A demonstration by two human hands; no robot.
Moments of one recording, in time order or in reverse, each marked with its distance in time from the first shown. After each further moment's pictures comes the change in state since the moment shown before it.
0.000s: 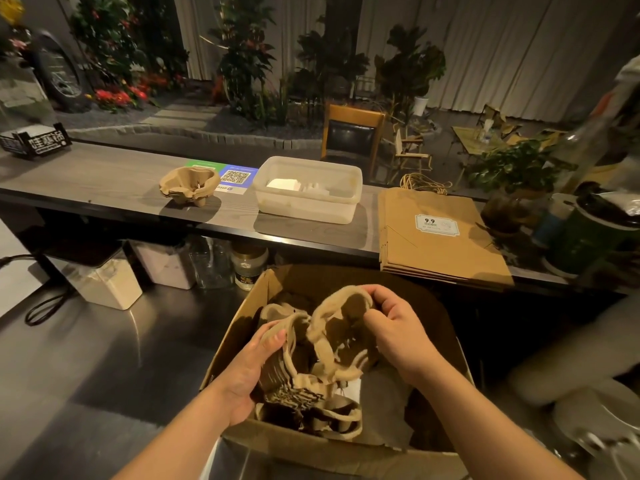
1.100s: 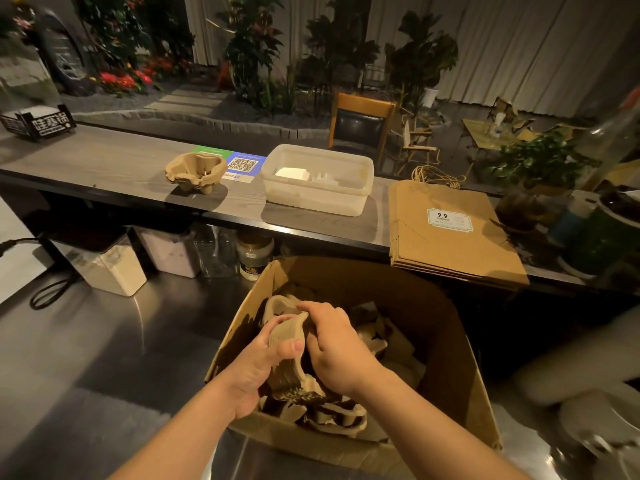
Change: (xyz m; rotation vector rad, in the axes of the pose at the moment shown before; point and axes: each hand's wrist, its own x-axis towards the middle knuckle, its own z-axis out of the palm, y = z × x) left_hand -0.003 0.006 0.005 0.074 -0.028 -0.036; right_hand 0.008 0.017 0.077 -0.590 -0.242 -0.119
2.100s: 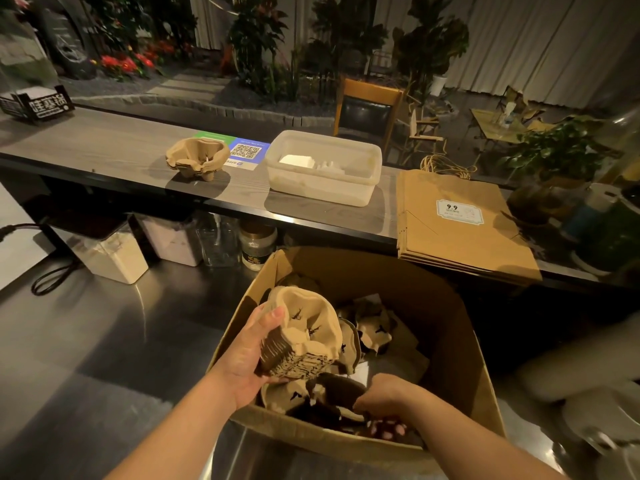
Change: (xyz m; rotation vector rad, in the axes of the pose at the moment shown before) left_hand 0.005 -0.006 -0.013 -0.159 0.145 -0.057; right_hand -0.017 0.118 0.020 -0.040 -0.599 0.915
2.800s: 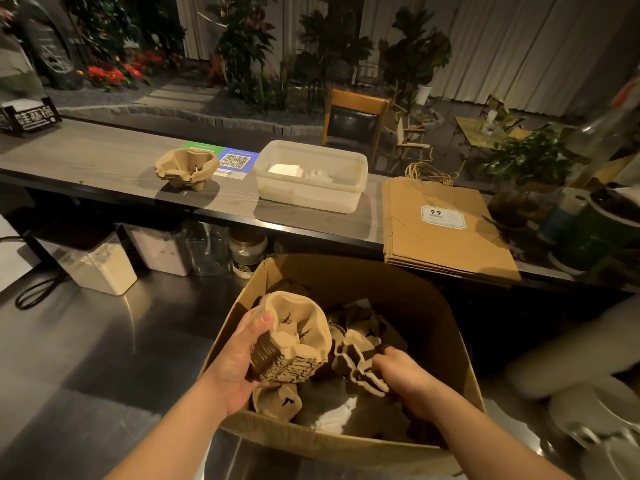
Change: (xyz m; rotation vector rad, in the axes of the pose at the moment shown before) left_hand -0.003 0.003 0.004 -0.025 0.013 0.030; right_hand -0.019 0.024 -0.018 0.612 0.251 -0.290
